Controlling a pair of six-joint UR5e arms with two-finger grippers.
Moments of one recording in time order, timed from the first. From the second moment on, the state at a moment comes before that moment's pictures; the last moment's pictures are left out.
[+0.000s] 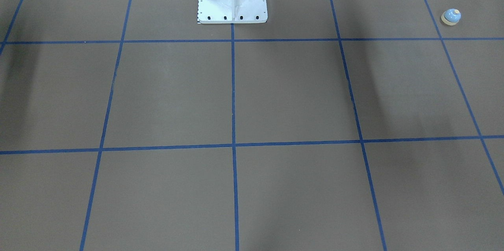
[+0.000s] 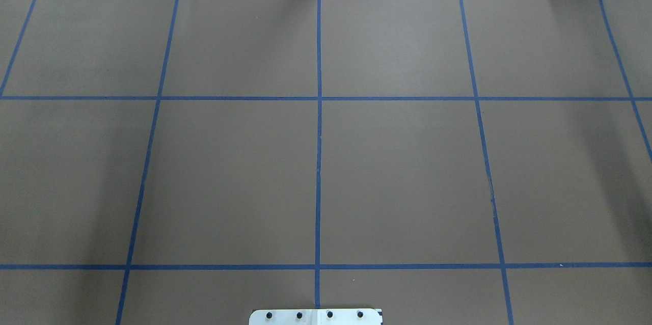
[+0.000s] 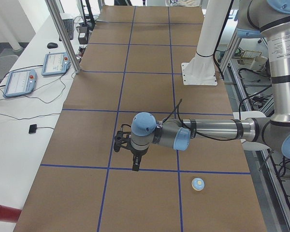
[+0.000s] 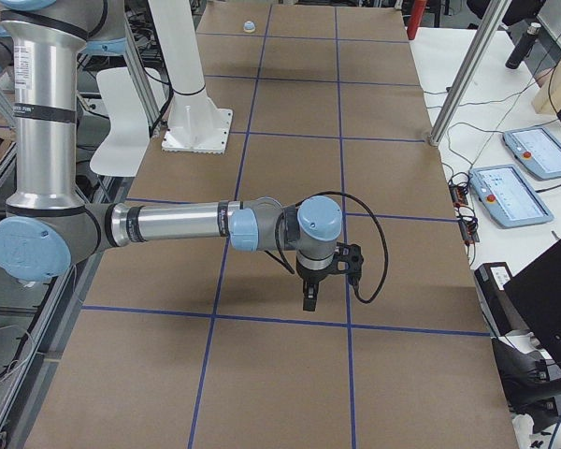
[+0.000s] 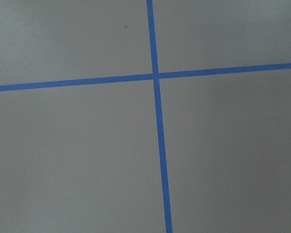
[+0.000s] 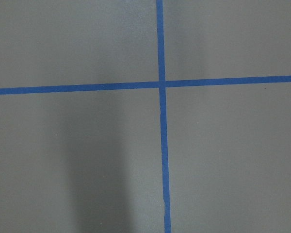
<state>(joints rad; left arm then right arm) -1.55 -1.34 -1.78 -1.81 -2.36 -0.09 1.54 -1.65 1.75 -1.61 2.34 0.12</state>
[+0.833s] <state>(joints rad) -1.55 -1.25 -1.80 -1.80 -2.36 -0.10 1.53 -1.65 1.68 -1.46 2.36 0.12</state>
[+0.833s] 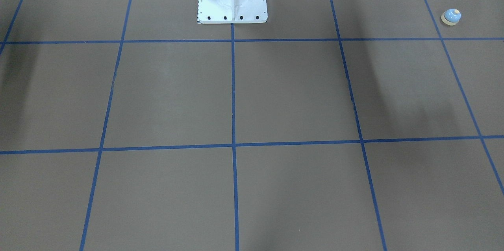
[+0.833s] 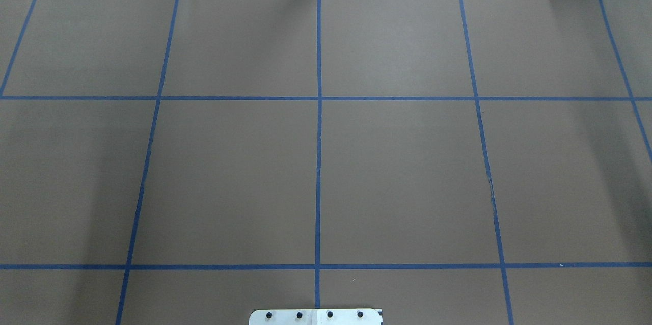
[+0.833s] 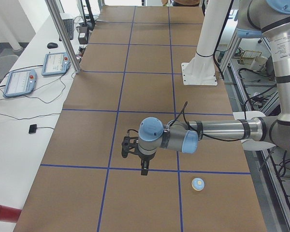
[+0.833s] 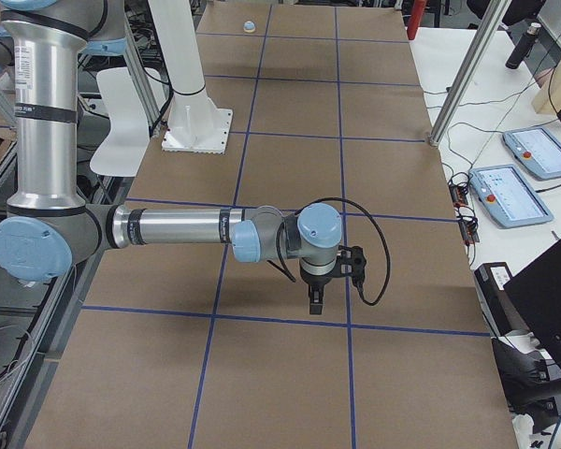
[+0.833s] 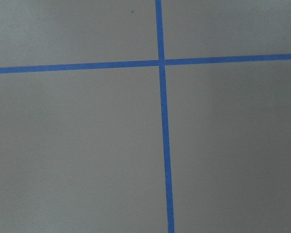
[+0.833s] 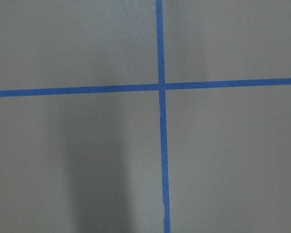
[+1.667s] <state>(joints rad) -1.52 -1.18 -1.69 -1.61 -2.44 -0.10 1.50 -1.64 1.67 -1.40 2.37 0.12</state>
